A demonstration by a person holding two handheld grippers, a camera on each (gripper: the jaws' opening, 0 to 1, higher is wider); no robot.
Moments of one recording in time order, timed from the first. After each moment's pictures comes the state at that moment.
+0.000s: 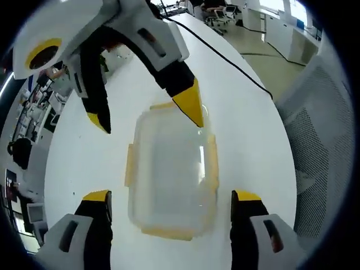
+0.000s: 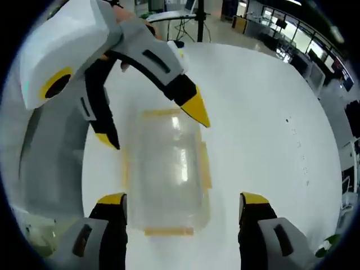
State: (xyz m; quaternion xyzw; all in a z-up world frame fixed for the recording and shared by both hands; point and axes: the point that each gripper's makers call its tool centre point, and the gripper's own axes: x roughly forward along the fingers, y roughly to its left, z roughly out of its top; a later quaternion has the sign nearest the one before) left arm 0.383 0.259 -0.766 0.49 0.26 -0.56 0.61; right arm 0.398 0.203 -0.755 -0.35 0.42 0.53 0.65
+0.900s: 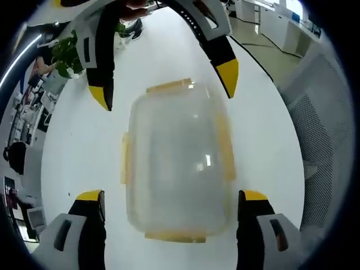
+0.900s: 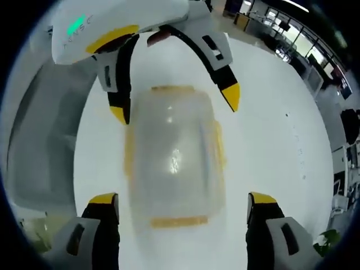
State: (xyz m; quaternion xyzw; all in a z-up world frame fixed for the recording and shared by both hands) left arm 0.395 0.264 -0.790 0.52 0.28 -0.56 0.58; right arm 0.383 0.190 -0.777 -0.40 0.42 0.50 0.64
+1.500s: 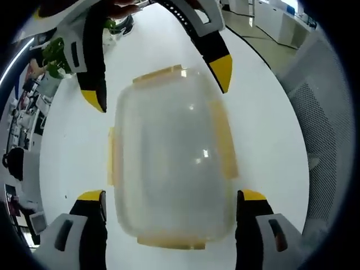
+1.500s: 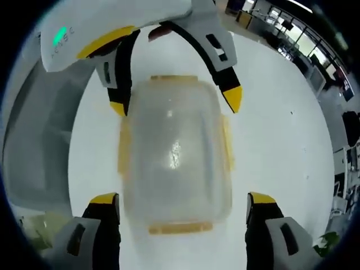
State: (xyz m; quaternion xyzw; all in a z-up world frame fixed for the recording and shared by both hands) left arm 0.393 0.270 -0.808 0.54 0.28 -0.56 0.56; right arm 0.383 0.192 -0.796 -0.41 0.43 0.50 0.63
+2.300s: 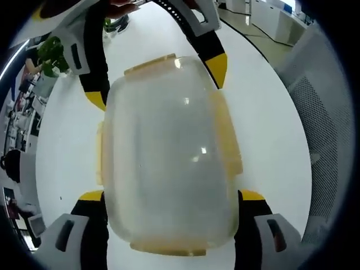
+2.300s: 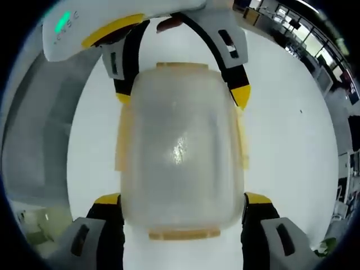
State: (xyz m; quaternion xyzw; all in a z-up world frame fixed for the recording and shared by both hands) left arm 0.394 0.271 -0.821 0.54 0.28 -0.57 0.55; right arm 0.378 0.189 -0.812 -0.42 0.44 0.51 0.61
